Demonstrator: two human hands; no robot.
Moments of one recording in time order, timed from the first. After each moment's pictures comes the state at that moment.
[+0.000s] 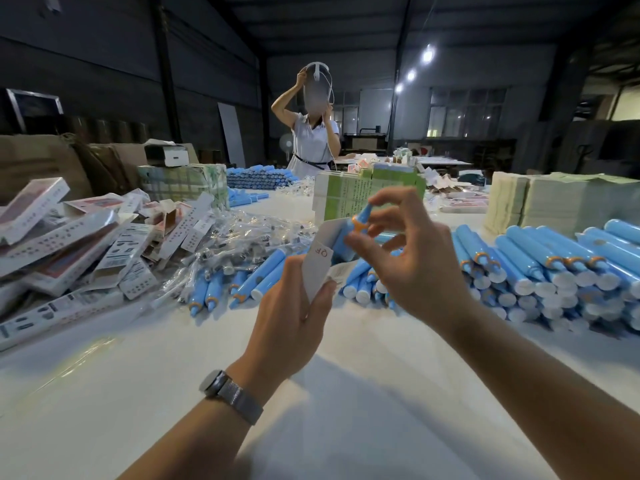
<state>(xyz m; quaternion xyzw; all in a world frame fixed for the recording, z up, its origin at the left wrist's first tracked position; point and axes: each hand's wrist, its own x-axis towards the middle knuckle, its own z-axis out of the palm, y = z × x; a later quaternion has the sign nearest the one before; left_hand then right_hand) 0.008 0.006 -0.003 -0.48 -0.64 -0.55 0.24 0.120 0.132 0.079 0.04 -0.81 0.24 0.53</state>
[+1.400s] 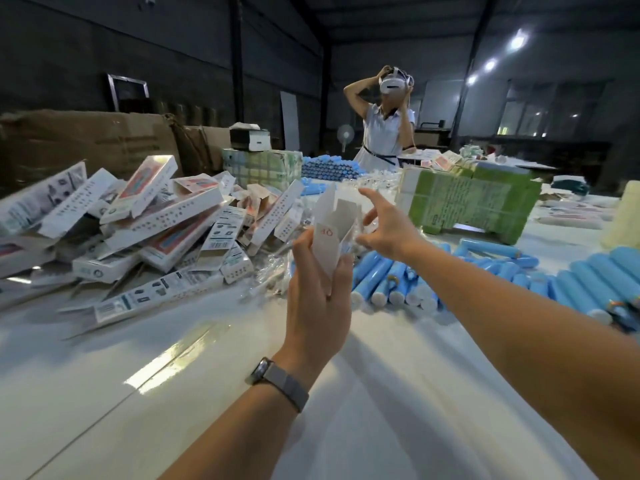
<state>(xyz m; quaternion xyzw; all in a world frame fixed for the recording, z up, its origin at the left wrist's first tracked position) -0.081 -0.053 -0.003 -0.37 -0.60 -0.67 0.25 -0.131 0.130 0.062 -0.05 -0.93 0.22 0.28</state>
